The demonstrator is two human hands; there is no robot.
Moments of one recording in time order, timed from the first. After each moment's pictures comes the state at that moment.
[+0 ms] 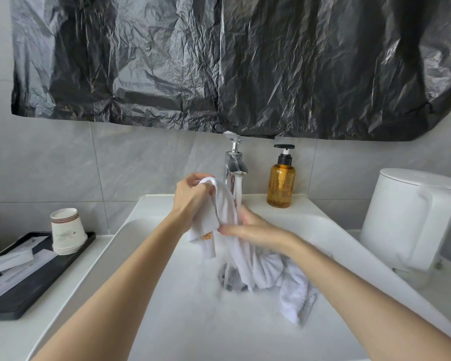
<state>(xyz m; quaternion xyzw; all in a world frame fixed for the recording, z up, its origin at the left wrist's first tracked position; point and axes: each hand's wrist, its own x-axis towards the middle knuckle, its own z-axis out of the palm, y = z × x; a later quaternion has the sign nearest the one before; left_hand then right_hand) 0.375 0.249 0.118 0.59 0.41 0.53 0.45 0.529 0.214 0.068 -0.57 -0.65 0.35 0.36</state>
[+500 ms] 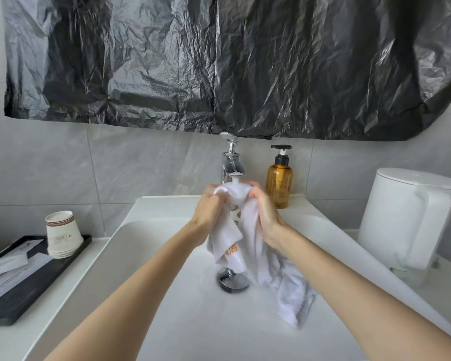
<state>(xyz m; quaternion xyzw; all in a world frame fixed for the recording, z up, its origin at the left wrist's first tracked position) 0.402 0.235 0.105 0.68 0.35 0.45 0.46 0.524 0.206 0.096 -0.45 -0.45 0.38 0.67</state>
